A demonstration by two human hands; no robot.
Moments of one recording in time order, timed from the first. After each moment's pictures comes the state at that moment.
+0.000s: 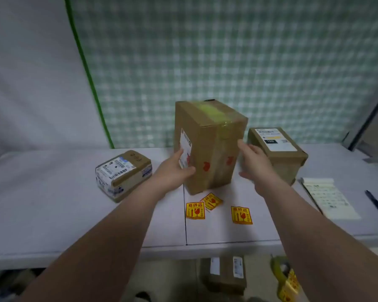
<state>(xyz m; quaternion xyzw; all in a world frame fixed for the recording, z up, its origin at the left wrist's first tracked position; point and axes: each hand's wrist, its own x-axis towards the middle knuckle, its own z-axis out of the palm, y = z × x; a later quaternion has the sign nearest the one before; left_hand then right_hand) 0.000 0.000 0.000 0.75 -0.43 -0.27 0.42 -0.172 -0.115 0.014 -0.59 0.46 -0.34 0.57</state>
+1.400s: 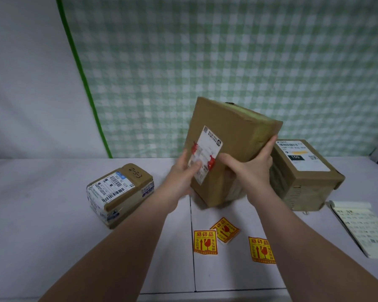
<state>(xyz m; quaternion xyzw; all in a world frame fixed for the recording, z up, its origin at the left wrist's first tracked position) 0.030 -0.053 -0.015 0.62 -0.35 -0.39 0.59 -0.100 -0.155 -0.008 -0.62 0.46 -0.43 0.46</state>
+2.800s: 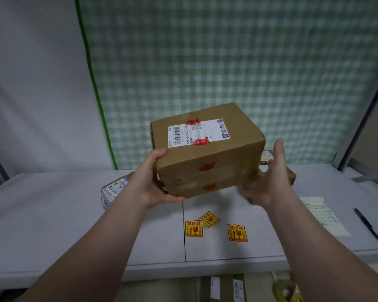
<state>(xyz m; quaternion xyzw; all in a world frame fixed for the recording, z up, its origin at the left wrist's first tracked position) 0.003 0.041 0.060 0.48 -0.13 -0.54 0.68 -0.198 -0.095 0.058 -0.34 0.37 -0.40 0.77</state>
